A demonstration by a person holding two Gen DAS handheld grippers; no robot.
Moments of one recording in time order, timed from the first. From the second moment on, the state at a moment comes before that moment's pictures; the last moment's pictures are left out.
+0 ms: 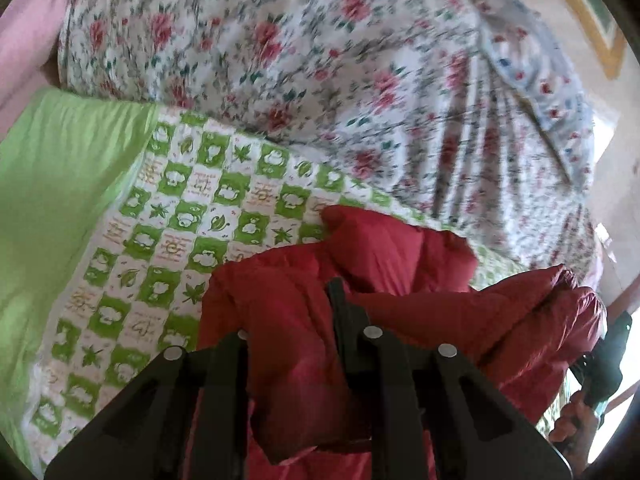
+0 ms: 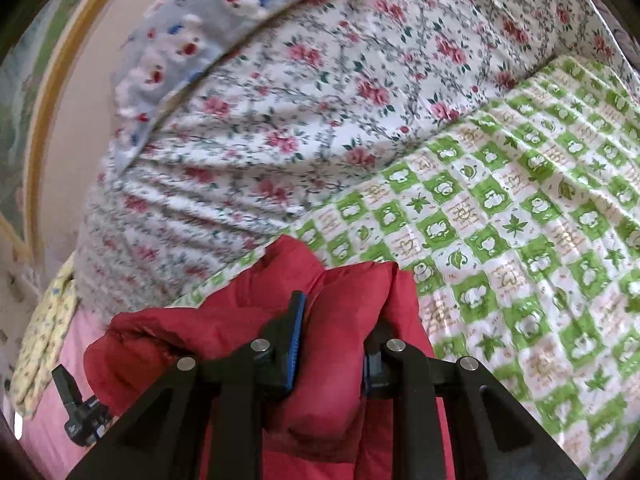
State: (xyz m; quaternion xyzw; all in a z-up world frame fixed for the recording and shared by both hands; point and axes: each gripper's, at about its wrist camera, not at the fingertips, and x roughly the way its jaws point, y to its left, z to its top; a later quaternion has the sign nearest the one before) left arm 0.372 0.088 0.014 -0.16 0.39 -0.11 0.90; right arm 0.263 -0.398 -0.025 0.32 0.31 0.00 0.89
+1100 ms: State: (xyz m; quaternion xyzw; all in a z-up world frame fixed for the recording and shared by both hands) left arm 0.349 0.095 0.003 -0.17 0.36 -0.10 0.91; right arm 0.359 -0.402 -0.108 0.32 0.33 -0.07 0.88
